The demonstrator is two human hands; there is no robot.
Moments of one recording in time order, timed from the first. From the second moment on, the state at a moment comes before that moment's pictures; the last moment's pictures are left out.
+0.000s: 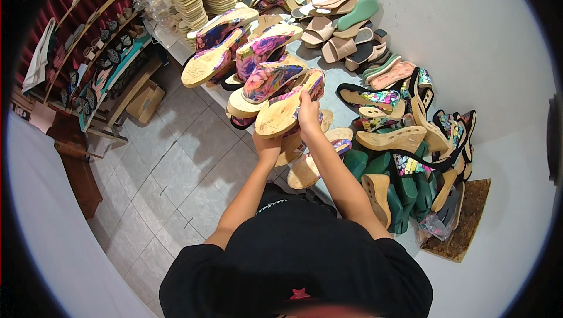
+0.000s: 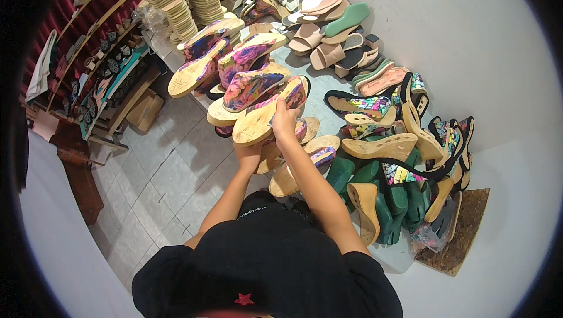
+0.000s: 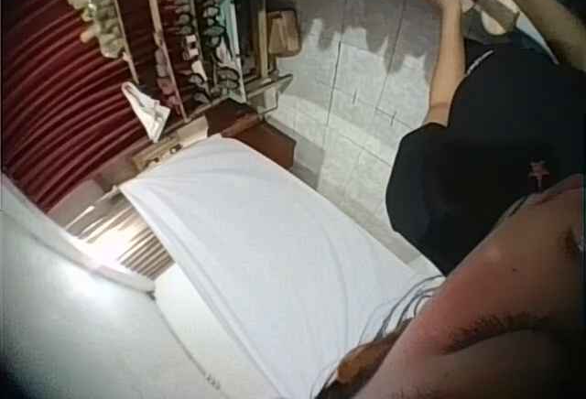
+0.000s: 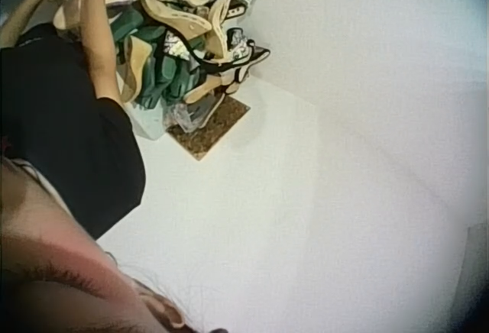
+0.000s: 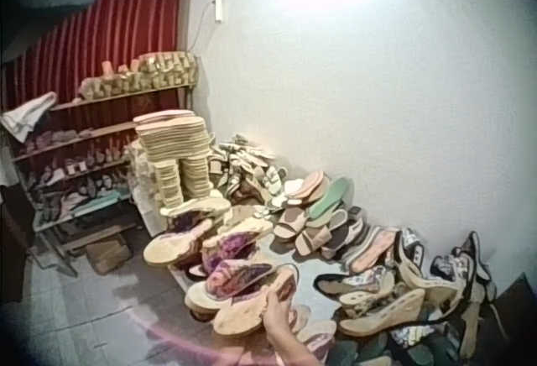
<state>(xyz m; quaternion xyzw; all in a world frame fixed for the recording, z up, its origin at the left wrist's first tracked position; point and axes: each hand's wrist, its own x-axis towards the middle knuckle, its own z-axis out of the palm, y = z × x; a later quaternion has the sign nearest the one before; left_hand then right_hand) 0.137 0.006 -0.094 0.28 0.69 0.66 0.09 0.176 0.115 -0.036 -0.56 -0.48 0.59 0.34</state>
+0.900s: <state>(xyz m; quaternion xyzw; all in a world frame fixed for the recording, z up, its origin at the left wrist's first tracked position) 0.136 0.002 -0.096 0.30 0.72 0.61 0.17 0.167 0.074 -0.011 -0.66 -0.43 0.52 0.34</state>
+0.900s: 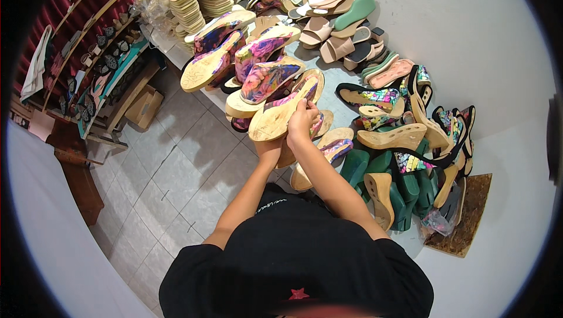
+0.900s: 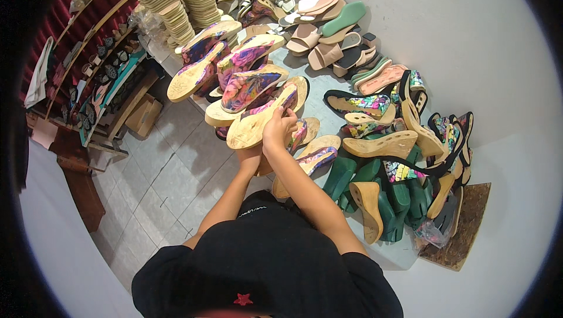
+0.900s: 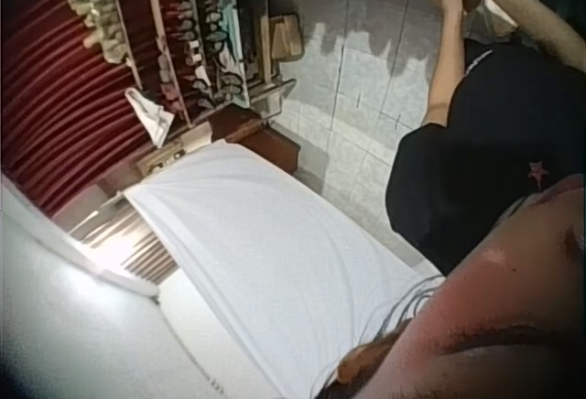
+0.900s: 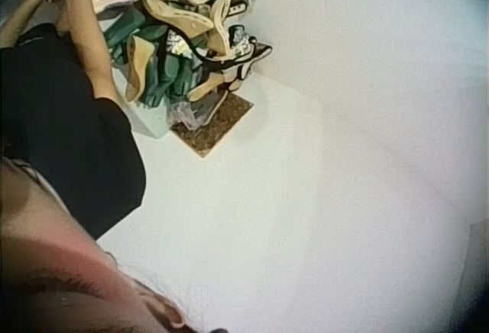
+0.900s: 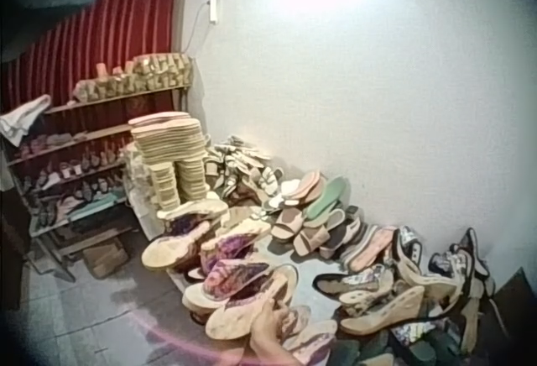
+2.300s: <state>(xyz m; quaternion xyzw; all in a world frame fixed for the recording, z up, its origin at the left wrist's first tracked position) 0.050 -0.033 0.015 0.29 0.69 0.63 0.21 0.171 0.084 -0.059 -0.52 -0.51 0.48 0.50</state>
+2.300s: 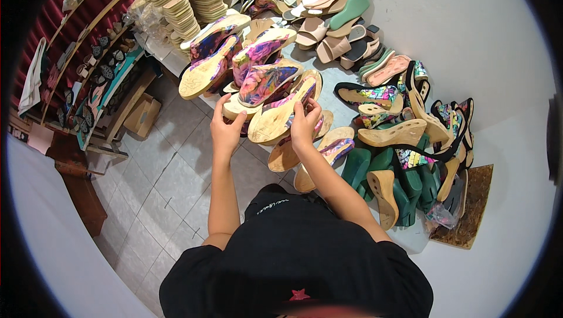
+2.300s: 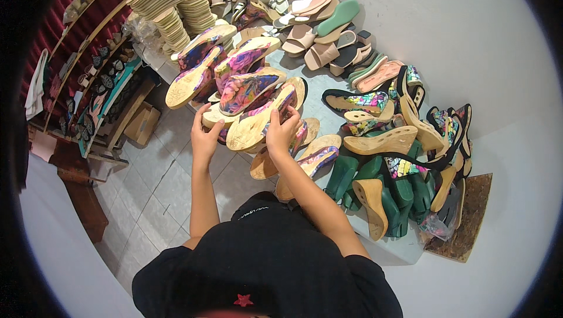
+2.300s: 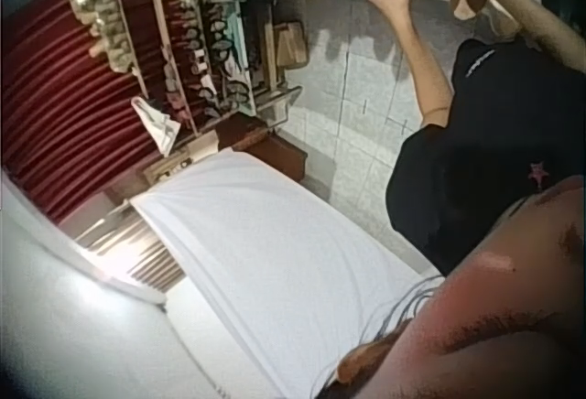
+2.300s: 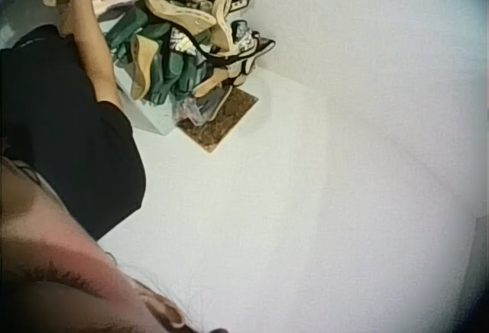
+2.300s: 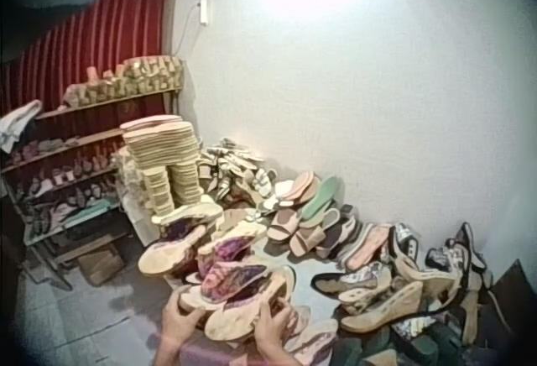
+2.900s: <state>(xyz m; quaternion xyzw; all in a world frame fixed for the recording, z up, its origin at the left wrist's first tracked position) 0.050 -0.024 0.002 0.30 0.69 0.64 0.15 0.188 0.074 -0.055 -0.45 -0.46 0.56 0.53</state>
